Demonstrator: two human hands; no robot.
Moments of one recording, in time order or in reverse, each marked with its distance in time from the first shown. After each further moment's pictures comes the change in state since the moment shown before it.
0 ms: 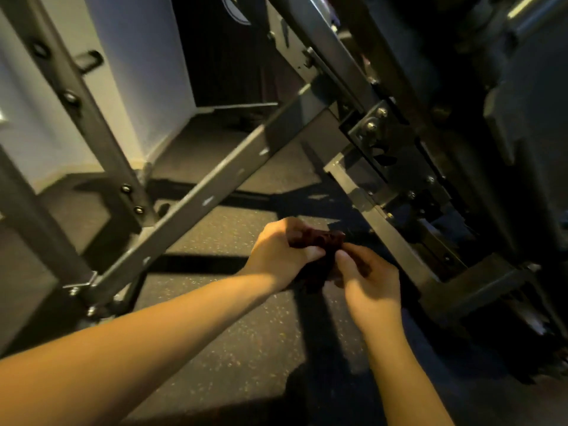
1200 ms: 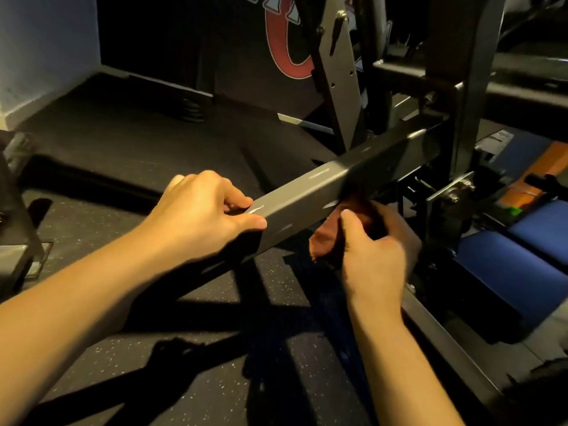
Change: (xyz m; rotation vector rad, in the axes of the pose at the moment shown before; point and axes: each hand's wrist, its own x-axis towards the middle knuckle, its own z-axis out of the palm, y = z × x) left_hand 0.218 -0.107 -0.214 0.366 0.001 0.256; right_hand 0.161 -0.068 0.208 -0.149 0.493 -0.293
